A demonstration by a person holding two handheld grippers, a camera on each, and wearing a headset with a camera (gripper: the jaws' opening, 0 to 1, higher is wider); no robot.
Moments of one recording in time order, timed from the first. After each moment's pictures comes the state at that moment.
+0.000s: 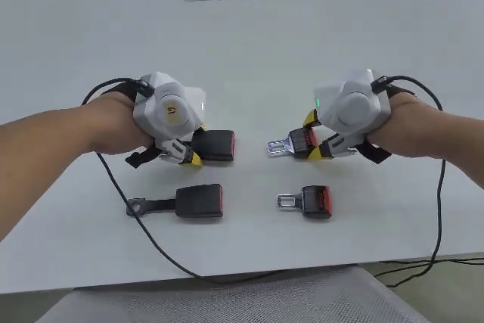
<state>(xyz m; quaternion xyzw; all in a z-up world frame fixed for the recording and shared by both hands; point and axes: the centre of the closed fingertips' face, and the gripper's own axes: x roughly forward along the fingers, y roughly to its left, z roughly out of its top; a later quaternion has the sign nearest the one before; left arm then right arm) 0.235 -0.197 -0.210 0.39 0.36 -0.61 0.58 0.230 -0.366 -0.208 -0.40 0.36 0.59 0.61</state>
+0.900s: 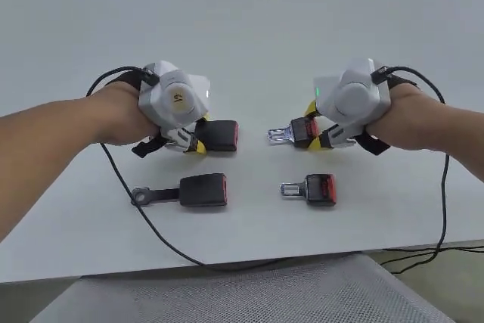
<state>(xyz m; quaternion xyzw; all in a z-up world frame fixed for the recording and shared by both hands) 0.237 -0.196 -0.211 0.39 0.37 -0.60 0.59 0.230 -0.359 -0.210 -0.39 0.36 0.57 0.63</state>
